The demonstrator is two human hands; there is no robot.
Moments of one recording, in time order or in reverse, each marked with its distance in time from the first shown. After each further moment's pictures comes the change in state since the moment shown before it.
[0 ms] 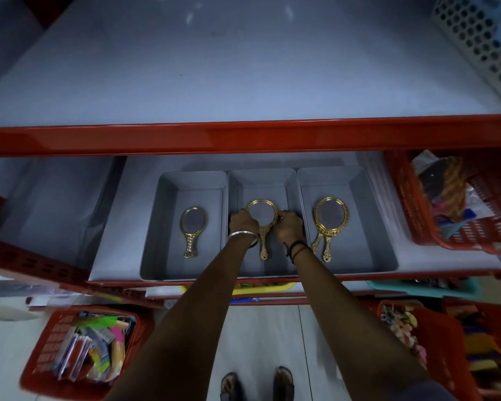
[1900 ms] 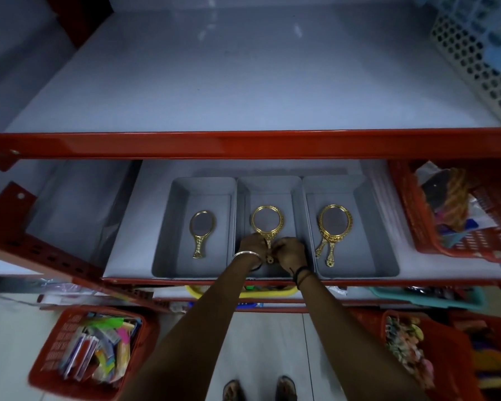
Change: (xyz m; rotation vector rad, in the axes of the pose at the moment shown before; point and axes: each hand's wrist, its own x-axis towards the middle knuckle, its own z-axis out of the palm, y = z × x) left_hand -0.041 -0.017 0.000 0.053 -0.247 0.048; right_hand -0.050 0.014 0.003 0.061 -0.164 -0.030
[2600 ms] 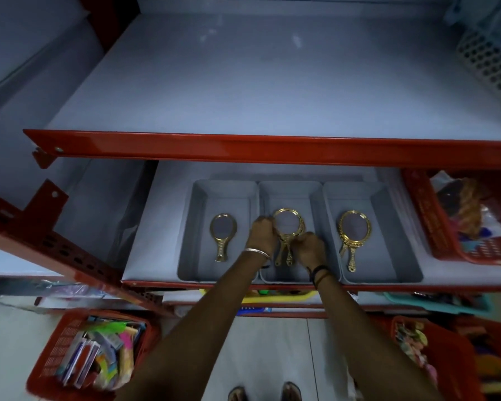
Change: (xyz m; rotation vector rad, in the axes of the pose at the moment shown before) left_hand 0.010 -0.022 -0.044 0.074 0.307 0.383; right_hand -0.014 -0.044 0.009 -0.119 0.175 0.081
